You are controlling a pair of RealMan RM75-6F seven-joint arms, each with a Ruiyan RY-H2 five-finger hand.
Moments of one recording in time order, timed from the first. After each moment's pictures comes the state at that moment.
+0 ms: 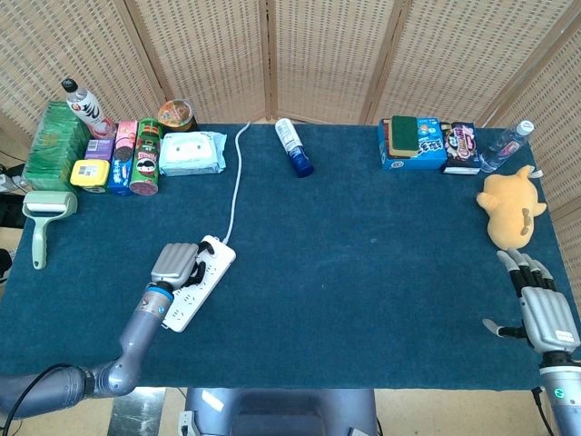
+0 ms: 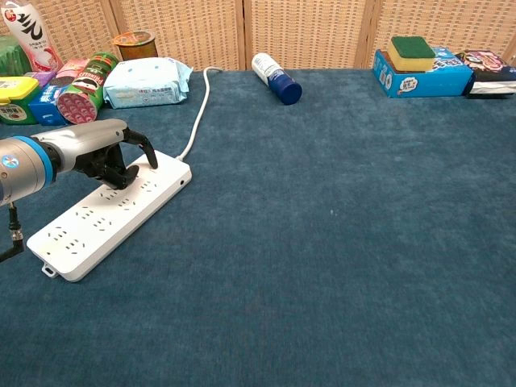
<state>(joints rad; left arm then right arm) -0.71 -1.59 -0.18 -1.52 0.78 0.97 0.46 0.14 -1.03 0.09 -1.71 -1.36 1.31 0.04</state>
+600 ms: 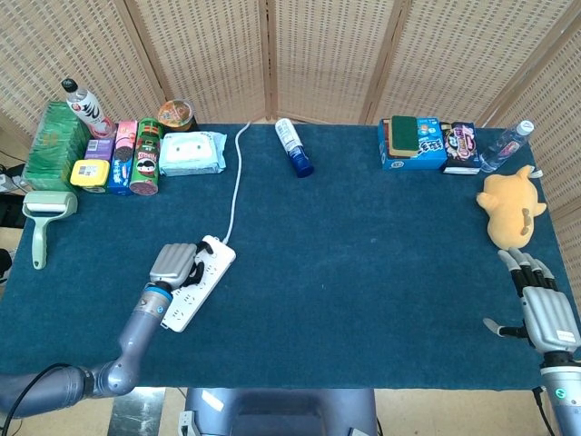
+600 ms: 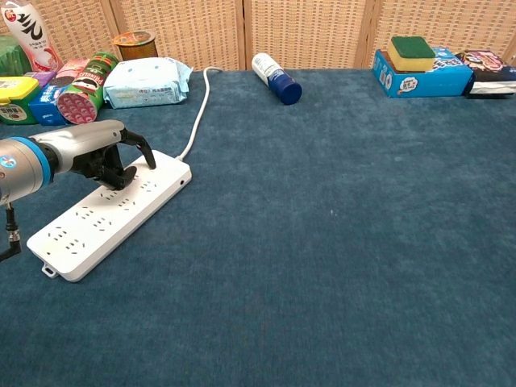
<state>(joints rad) -0.71 -1.59 -0.17 -1.52 0.77 0.97 0.44 0.14 -1.03 0.09 -1.71 -1.37 1.32 0.05</state>
